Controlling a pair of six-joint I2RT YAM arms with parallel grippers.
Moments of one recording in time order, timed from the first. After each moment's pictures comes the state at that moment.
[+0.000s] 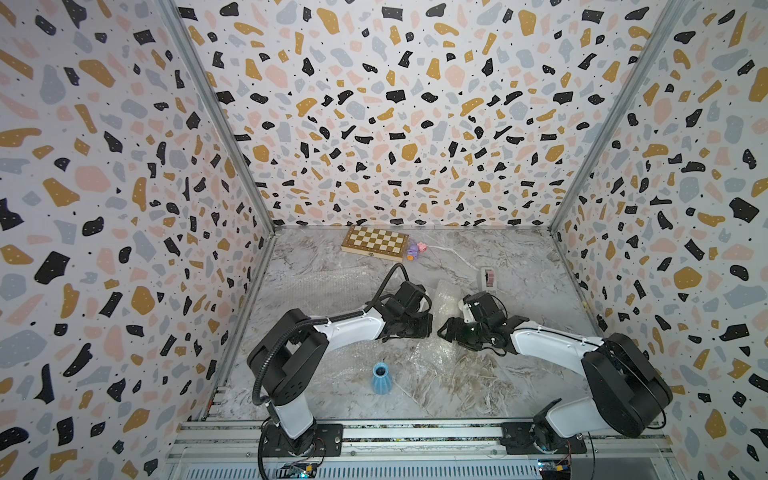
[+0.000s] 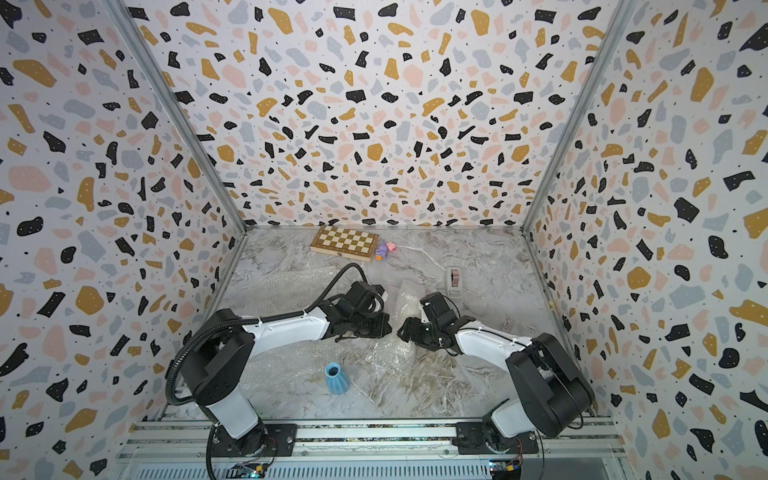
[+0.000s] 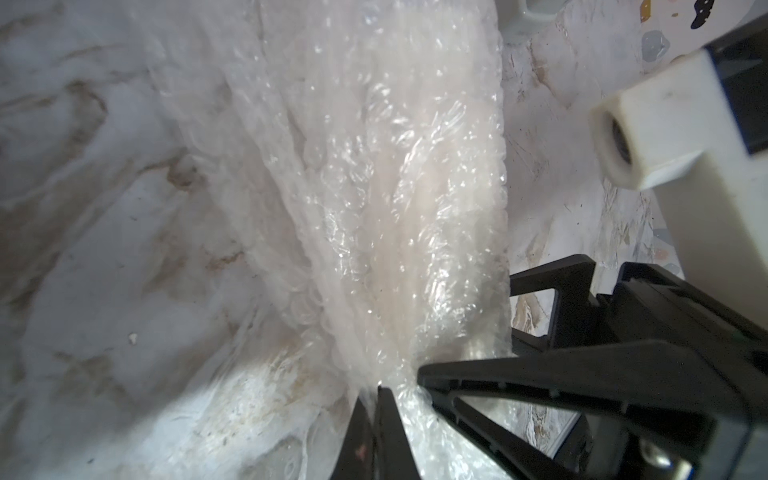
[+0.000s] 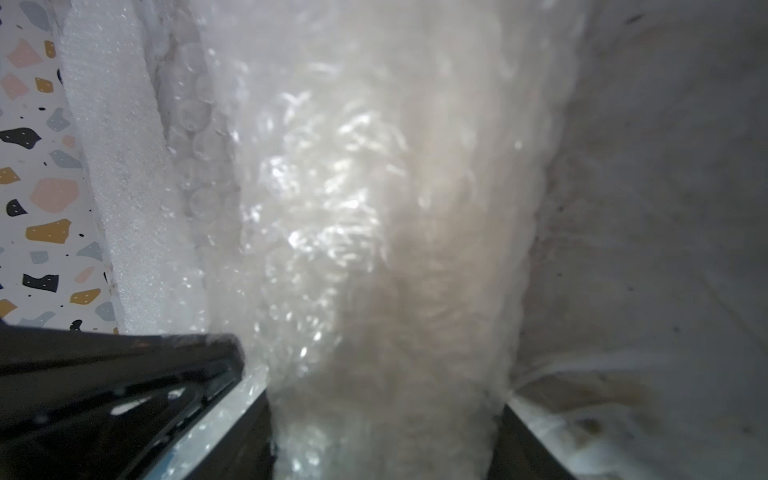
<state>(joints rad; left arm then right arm) -0.78 1.71 1.02 -0.22 0.31 -0.61 0.57 1.43 0.65 -0.17 -0.33 0.79</state>
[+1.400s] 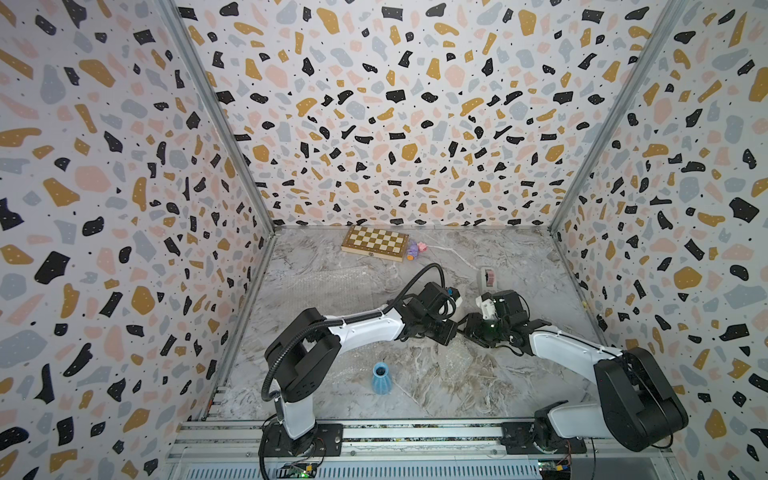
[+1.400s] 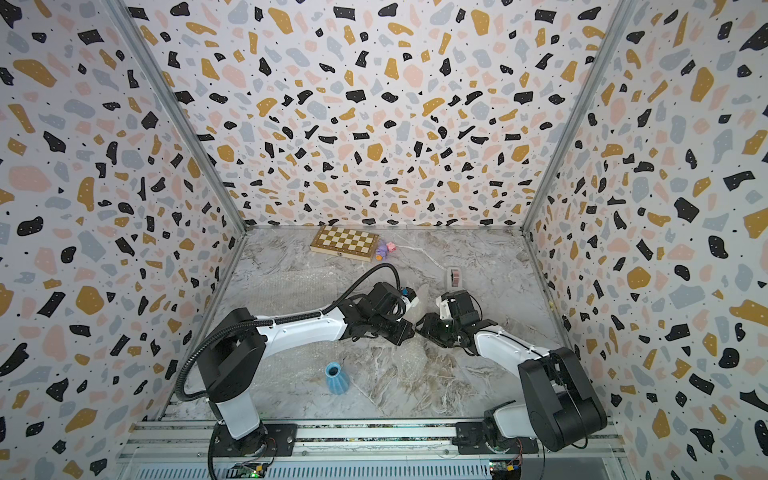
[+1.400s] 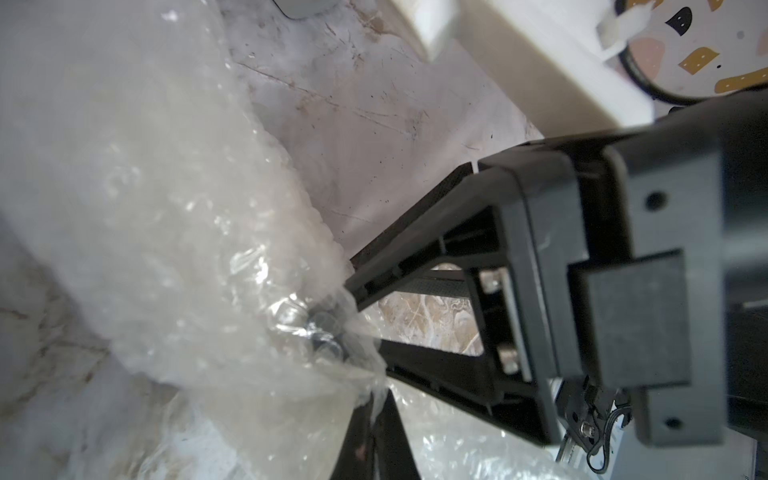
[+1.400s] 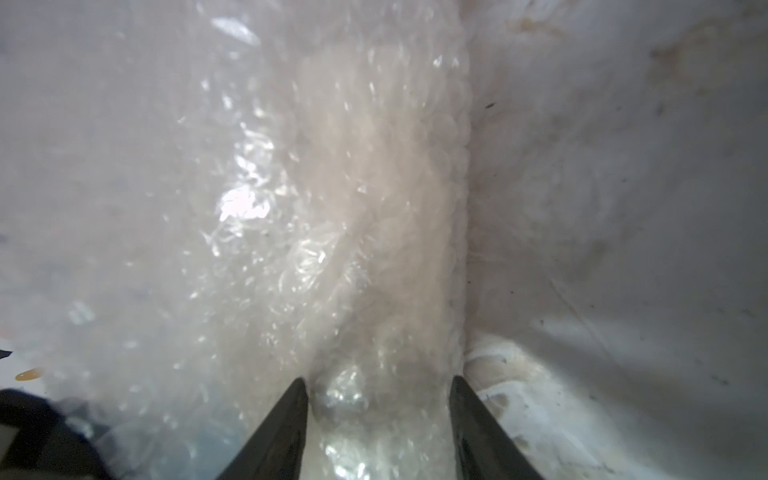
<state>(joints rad) -0.92 1.81 1.19 -0.25 0.34 -0.37 0.35 1.35 0.56 -0.10 -0.53 0.75</state>
